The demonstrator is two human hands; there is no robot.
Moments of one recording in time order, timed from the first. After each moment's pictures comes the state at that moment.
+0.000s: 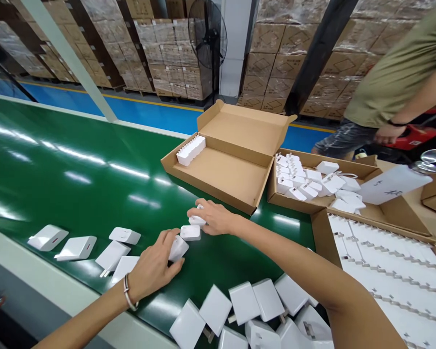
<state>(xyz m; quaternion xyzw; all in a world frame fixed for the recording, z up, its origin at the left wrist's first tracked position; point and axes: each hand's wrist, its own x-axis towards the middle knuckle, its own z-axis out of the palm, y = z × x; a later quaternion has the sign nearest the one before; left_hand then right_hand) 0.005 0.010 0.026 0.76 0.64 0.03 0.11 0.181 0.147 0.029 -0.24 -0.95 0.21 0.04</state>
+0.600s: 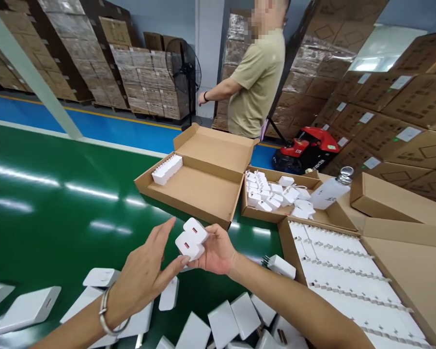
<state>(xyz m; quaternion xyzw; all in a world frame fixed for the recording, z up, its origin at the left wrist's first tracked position) 0.048 0.051 0.084 0.79 0.56 0.25 0.09 0.218 0.099 0.045 -0.27 -0.22 0.91 0.24</state>
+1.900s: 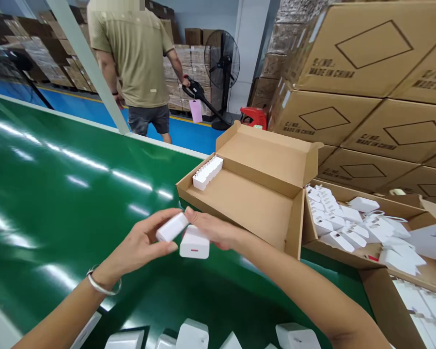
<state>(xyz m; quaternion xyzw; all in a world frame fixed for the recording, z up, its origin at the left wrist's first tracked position) -0.085 0.124 0.071 0.63 0.48 0.42 0.45 0.090 0.195 0.060 -0.29 -0.54 0.78 0.09</state>
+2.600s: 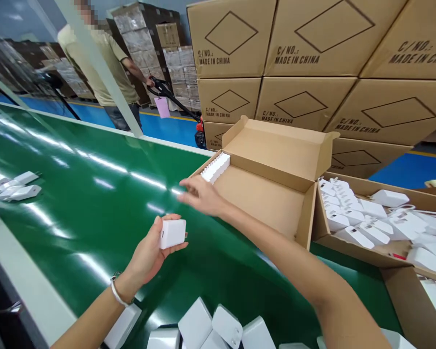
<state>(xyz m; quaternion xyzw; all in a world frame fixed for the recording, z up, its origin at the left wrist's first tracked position) -0.060 0.098 0.050 0.25 0.53 0.56 0.59 0.061 0.240 0.062 -0.23 -0.88 0.28 0.32</state>
